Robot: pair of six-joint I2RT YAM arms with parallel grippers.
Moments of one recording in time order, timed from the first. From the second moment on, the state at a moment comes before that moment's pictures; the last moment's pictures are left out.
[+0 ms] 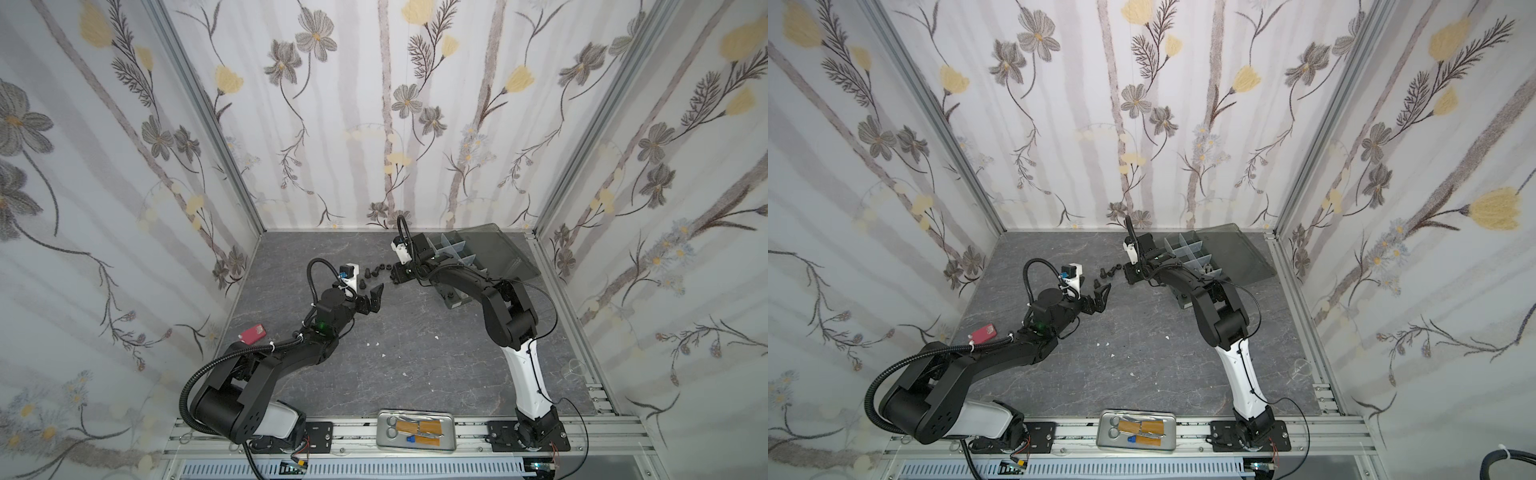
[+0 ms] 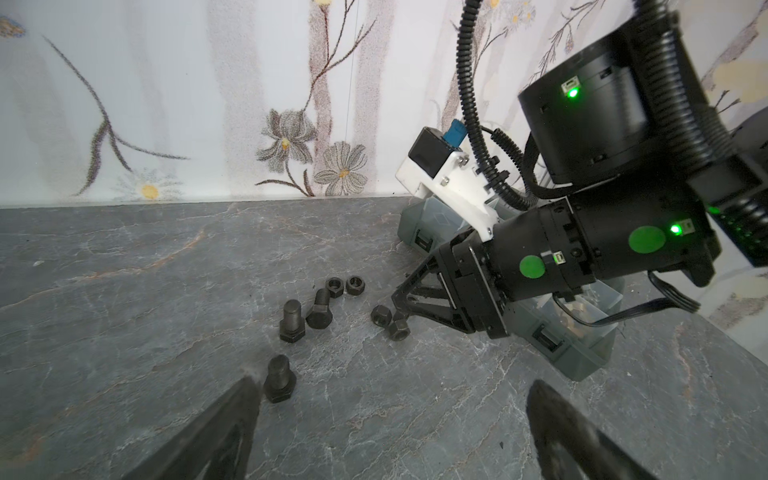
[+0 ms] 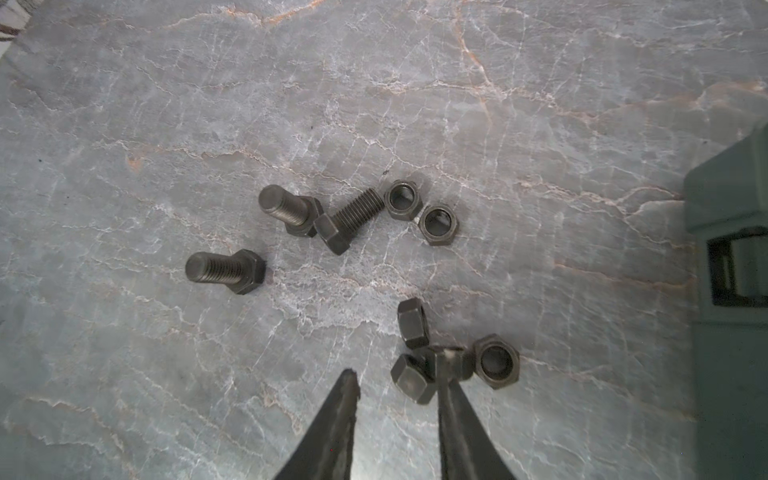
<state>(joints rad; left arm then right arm) -0.46 1.42 0.50 0.74 0.02 -0.23 0.58 2.28 1.80 -0.36 -0.16 0.14</state>
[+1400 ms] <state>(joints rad) -0.46 1.51 0.59 0.69 0.05 -0.24 0.58 2.26 1.83 -0.36 -0.12 0.09</state>
